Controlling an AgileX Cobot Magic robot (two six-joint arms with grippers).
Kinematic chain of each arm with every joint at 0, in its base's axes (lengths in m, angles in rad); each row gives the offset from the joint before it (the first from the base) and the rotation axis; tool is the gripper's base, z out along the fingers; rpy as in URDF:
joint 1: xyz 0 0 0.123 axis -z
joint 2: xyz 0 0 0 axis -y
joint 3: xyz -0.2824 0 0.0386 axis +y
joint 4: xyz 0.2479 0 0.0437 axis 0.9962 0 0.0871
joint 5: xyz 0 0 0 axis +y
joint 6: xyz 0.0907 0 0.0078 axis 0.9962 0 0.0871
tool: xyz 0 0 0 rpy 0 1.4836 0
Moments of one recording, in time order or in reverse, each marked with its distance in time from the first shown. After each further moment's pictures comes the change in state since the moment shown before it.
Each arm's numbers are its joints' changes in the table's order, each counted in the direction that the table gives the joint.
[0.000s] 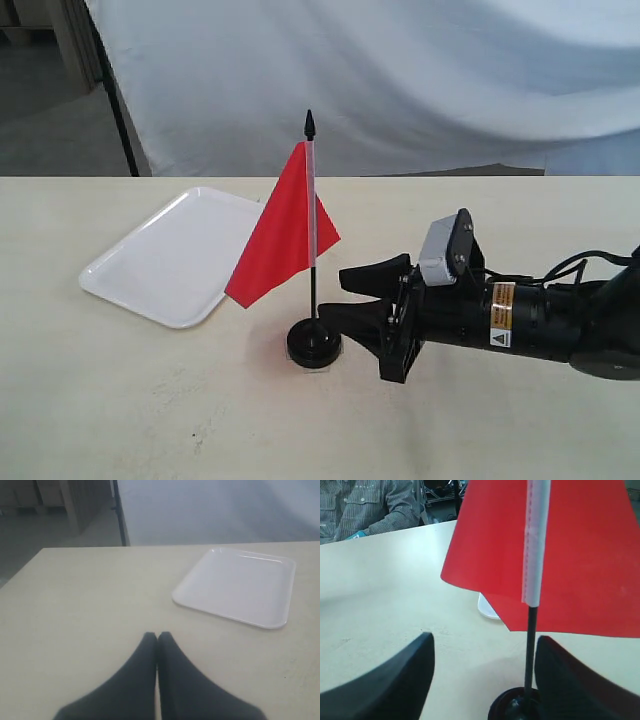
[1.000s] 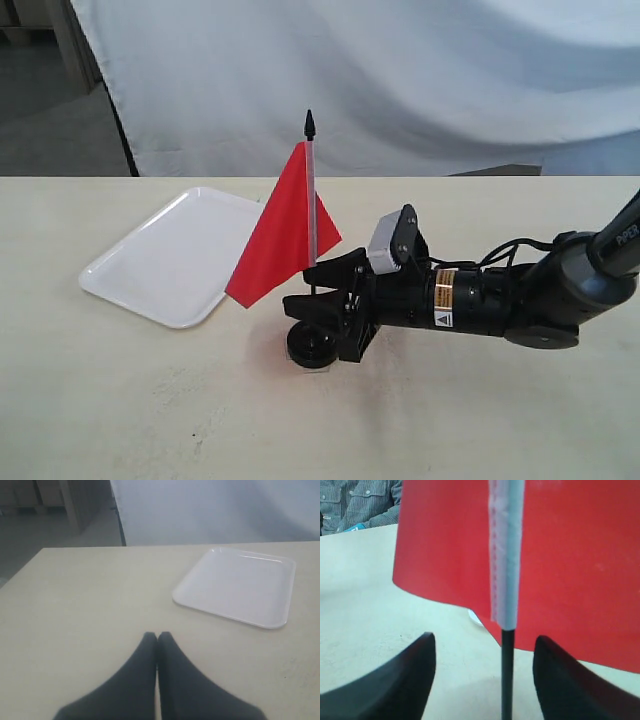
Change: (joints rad) left arm 0.000 0.000 0.000 0.000 0.000 0.000; right arm -0.072 -0.174 -0.233 -0.007 0.036 0.056
